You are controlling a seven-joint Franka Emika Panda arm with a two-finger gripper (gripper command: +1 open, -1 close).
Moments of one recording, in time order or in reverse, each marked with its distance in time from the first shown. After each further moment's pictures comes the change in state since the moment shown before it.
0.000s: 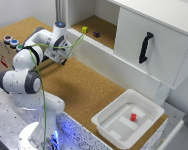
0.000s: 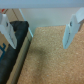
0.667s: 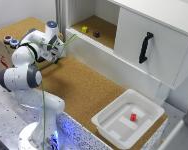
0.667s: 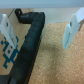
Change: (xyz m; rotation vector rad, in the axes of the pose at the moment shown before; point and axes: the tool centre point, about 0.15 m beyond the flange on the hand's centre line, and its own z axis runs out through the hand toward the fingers) arm 0.007 -0.045 0.039 -0.013 0.010 -0.023
